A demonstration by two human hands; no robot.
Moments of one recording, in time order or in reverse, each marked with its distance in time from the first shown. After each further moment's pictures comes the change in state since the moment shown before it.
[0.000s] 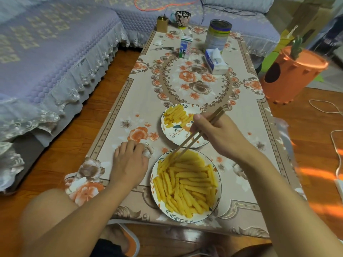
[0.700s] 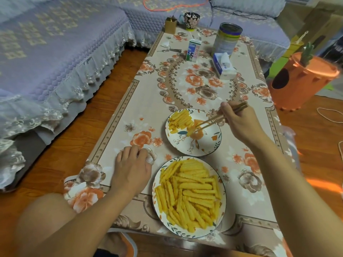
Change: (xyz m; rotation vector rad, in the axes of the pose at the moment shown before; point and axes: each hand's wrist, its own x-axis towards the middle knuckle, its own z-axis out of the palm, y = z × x) left_hand 0.003 0.000 -0.002 0.042 -0.044 0.001; right_hand 0.069 0.060 -0.033 -0.081 0.240 0.072
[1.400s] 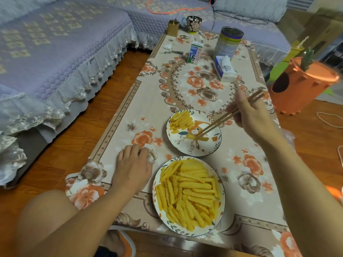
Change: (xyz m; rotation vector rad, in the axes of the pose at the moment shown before) left_hand 0.000 0.002 -0.003 -0.002 -0.018 -0.014; right_hand -0.006 -0.021 -0.023 0.148 -0.007 0.021
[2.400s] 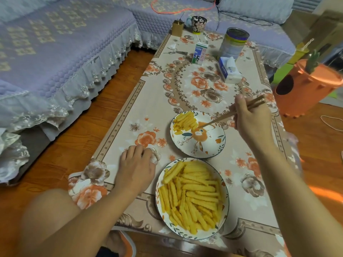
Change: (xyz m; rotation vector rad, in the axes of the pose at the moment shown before) left_hand 0.000 -0.002 0.001 0.008 0.003 0.009; right_hand -0.001 -0.003 0.028 -0.060 0.278 0.021
